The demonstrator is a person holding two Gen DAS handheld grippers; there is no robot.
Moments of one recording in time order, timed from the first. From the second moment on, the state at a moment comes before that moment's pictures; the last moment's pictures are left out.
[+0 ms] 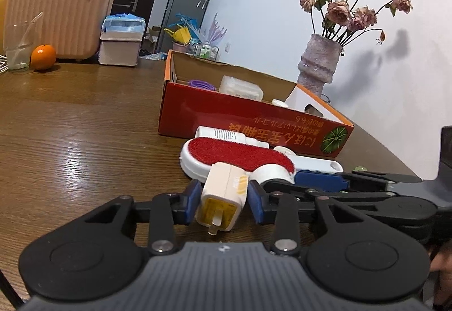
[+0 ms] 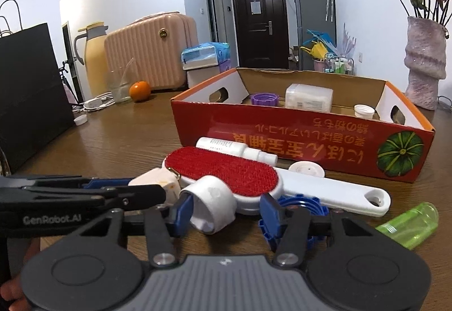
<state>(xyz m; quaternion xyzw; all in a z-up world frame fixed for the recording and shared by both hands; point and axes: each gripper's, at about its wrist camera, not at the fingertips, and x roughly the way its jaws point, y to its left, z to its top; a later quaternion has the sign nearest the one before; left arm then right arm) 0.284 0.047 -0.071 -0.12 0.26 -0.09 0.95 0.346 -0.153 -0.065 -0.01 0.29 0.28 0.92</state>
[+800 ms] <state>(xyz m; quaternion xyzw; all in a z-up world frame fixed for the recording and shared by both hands) 0.200 0.043 -0.055 -0.08 0.24 -0.03 0.97 0.257 -0.229 -0.032 0.02 0.24 0.19 0.95</state>
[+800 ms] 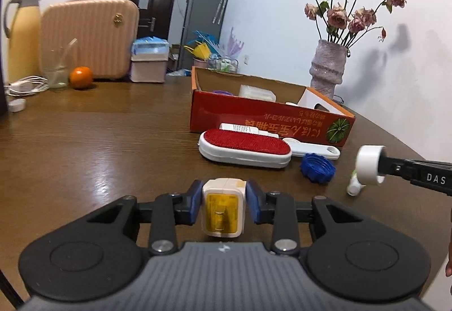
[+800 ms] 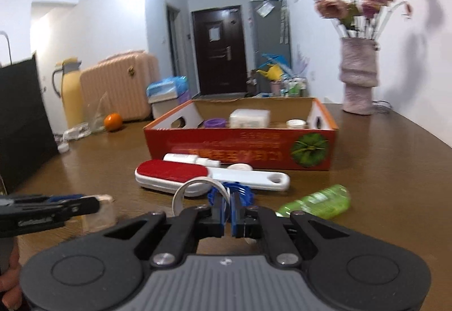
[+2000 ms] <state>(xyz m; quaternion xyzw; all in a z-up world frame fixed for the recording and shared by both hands) 0.408 0.039 0.022 -0.03 0.21 -0.03 0.98 0.423 -0.258 0.019 -0.01 0.22 0.19 0.96</state>
